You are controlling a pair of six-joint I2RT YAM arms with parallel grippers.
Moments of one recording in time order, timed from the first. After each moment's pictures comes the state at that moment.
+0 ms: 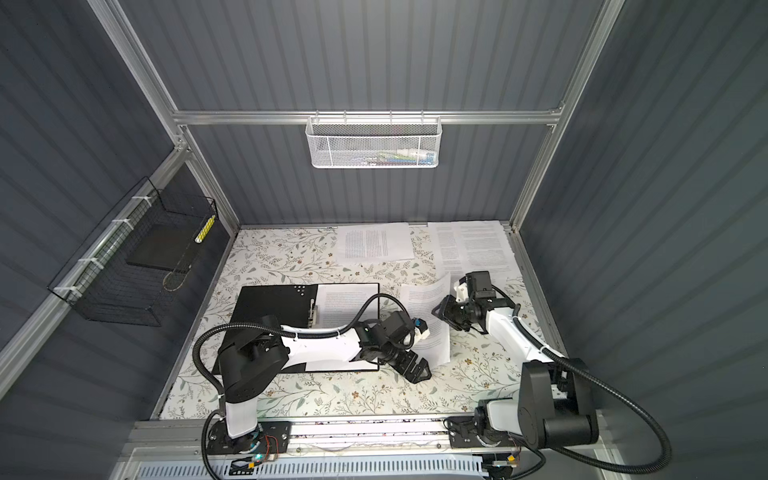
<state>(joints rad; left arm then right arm) -1.13 1.93 1.19 -0.24 0.36 -0.44 0.08 1.32 0.75 -0.49 -0.46 0.54</state>
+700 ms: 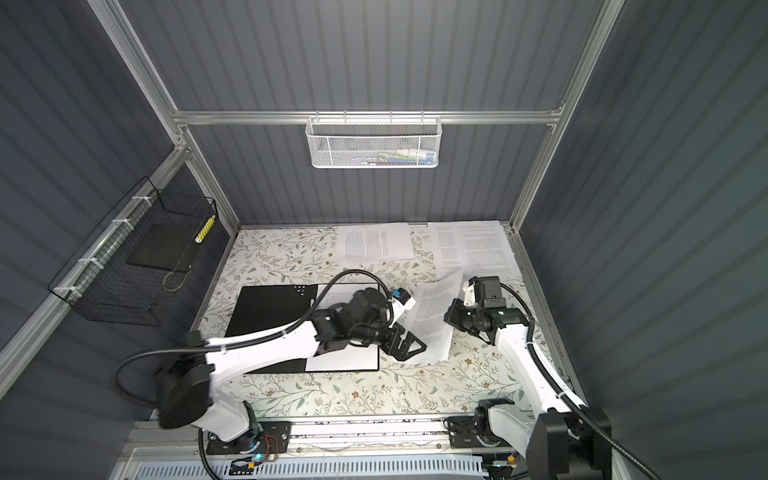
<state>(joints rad) -1.08 1.47 1.09 -0.15 0.32 -0.44 0.08 1.08 0.74 -0.63 -0.35 0.53</state>
